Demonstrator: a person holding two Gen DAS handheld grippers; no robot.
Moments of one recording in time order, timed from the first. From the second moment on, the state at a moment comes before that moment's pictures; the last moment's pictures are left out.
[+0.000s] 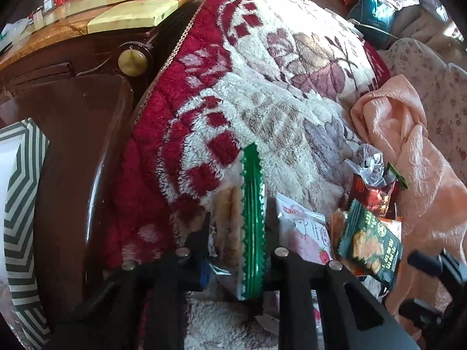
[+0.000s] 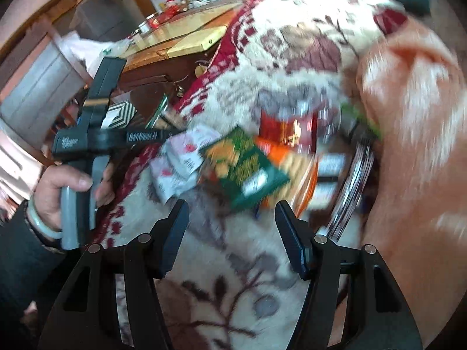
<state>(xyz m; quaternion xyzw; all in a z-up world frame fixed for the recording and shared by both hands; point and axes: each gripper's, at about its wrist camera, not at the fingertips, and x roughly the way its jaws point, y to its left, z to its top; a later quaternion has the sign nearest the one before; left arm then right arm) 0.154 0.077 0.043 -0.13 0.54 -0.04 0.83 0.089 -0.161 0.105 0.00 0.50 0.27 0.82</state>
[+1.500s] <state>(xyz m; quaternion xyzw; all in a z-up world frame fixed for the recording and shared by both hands) 0.053 0.095 0.108 -0.10 0.48 0.03 0.87 0.065 -0.105 0.127 -0.07 0.48 0.31 0.82</state>
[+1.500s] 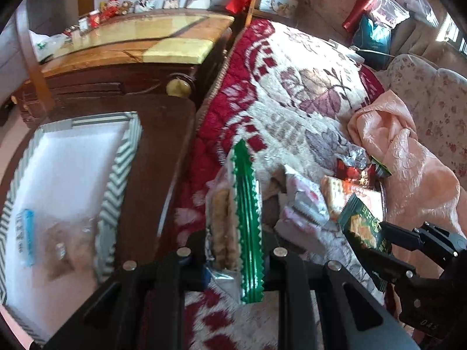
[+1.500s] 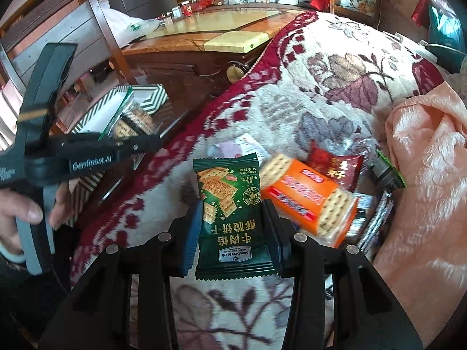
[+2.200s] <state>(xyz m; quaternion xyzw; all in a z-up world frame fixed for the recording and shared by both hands) -0.019 0.167 0.125 -0.11 0.44 0.12 0.88 0.032 -0.018 0.138 -0.09 0.47 0.36 0.80</state>
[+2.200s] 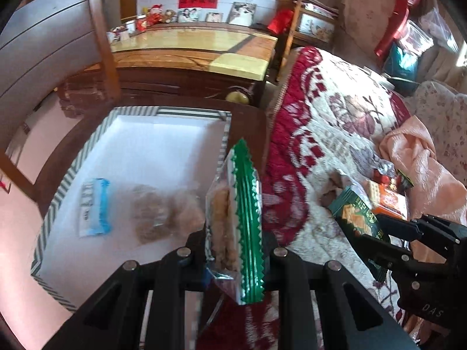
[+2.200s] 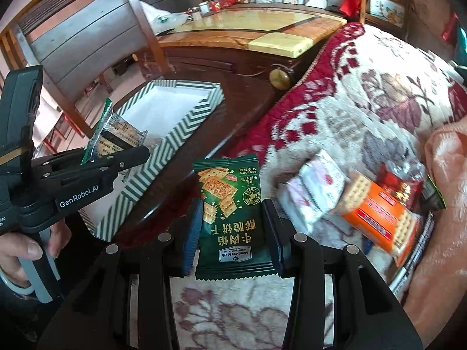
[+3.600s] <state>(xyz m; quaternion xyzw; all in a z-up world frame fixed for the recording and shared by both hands) -0.050 0.278 0.083 -0.20 0.47 0.25 0.83 0.063 0.212 0.107 -0.15 0.52 0.45 0.72</state>
